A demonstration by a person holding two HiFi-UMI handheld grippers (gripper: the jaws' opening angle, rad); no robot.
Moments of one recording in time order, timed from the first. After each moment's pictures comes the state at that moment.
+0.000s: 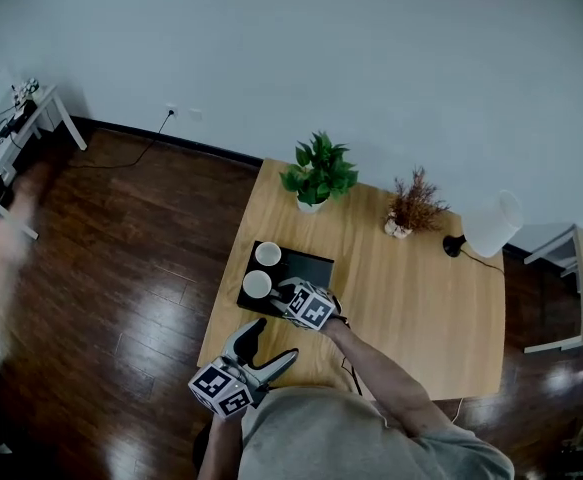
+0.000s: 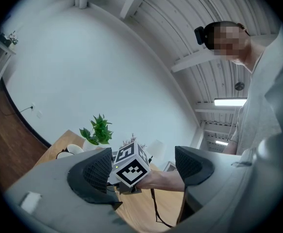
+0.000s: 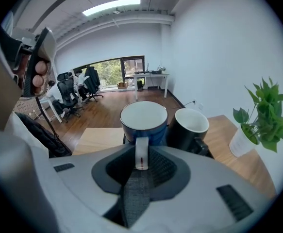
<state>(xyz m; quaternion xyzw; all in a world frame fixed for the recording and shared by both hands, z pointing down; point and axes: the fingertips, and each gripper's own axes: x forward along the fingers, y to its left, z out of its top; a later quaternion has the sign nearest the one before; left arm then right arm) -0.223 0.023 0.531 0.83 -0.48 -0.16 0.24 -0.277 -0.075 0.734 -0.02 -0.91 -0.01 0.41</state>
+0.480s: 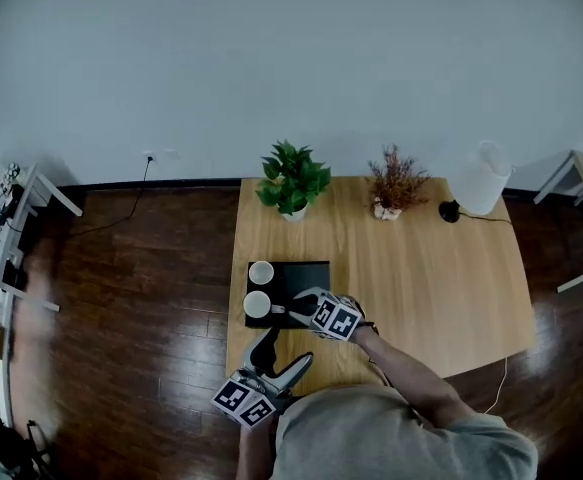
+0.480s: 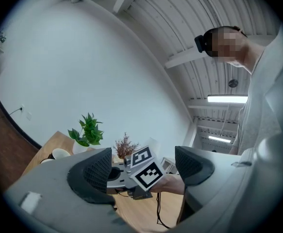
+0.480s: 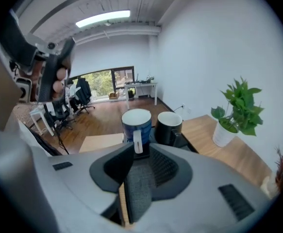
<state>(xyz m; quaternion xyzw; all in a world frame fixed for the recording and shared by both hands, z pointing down) -0.200 0.003 0.517 0.86 -0.45 -0.14 0.22 -0.230 -0.082 0.689 0.04 -0.94 0.03 0.35</state>
